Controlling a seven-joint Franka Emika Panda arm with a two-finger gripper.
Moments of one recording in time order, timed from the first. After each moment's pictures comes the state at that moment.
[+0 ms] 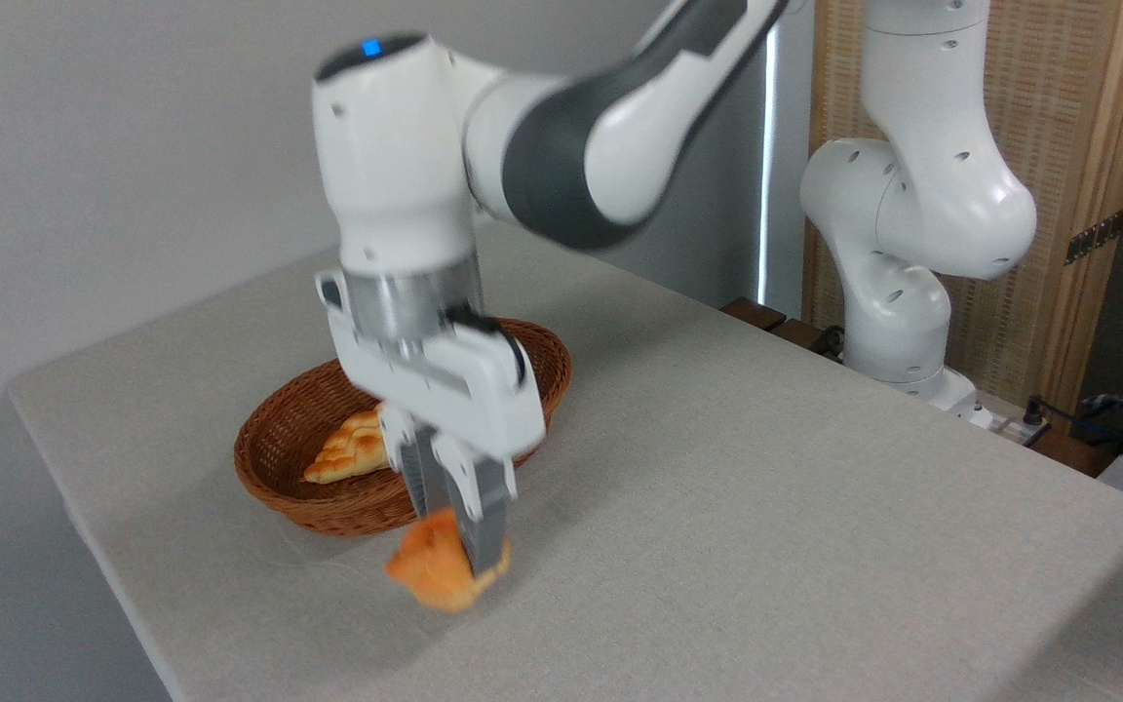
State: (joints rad) arm -0.04 0.03 0.01 -1.95 0.09 2.08 0.65
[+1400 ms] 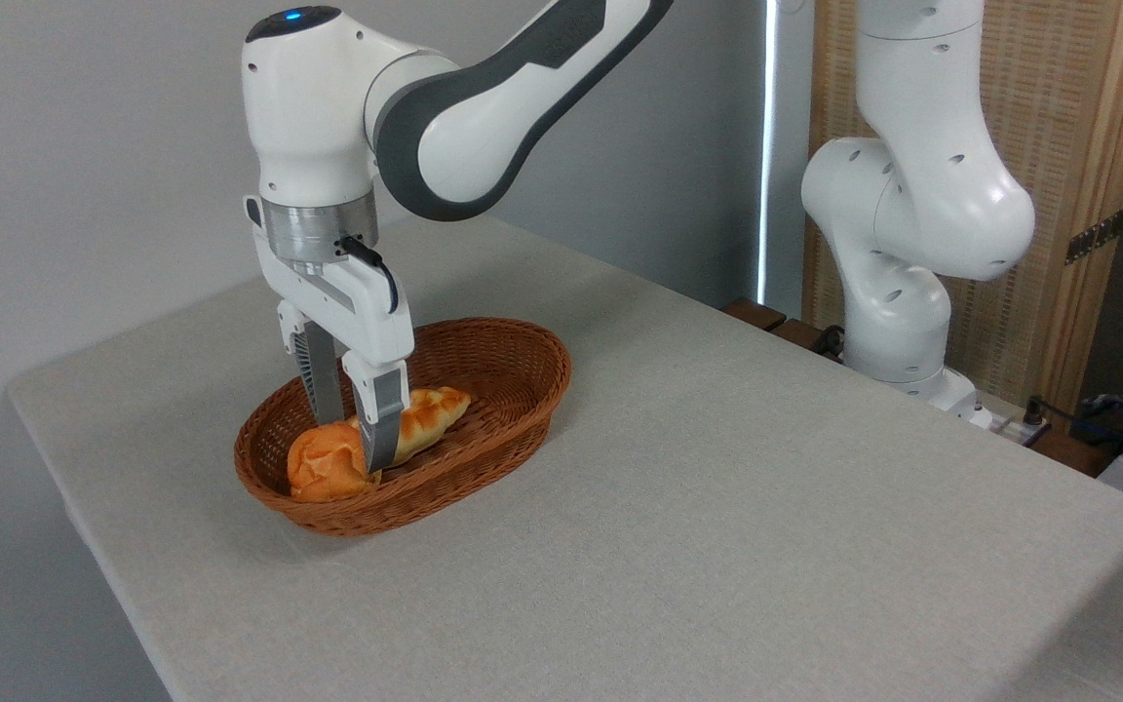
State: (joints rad) arm -0.08 0.09 -0.24 -1.94 0.01 2.17 0.42
